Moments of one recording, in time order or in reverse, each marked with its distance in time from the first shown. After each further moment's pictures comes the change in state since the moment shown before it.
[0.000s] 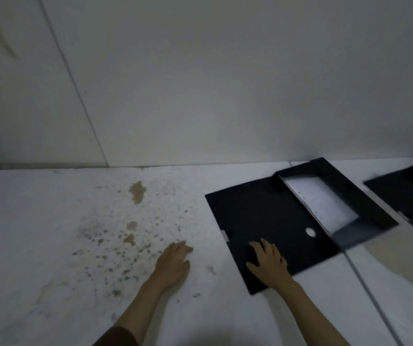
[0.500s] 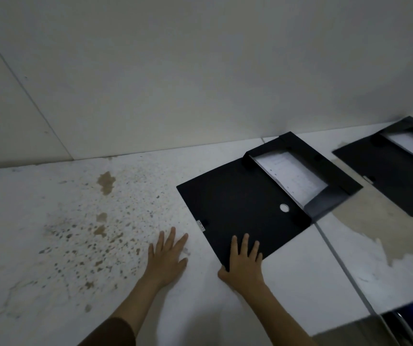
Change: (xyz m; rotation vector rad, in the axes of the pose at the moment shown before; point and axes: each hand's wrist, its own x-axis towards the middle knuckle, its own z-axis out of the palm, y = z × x) left_hand -0.007 0.032 0.046 0.367 -0.076 -0.021; right_hand -0.042 0.003 0.033 -0.154 -0.043 0.133
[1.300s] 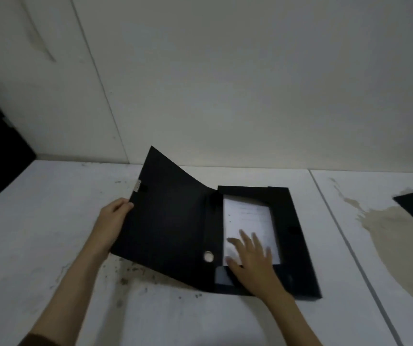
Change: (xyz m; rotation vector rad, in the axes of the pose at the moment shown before) left_hand -0.073 -0.078 -0.164 -1.045 0.675 -0.271; right_hand 0.008 -0.051 -0.057 0.125 0.160 -0.440
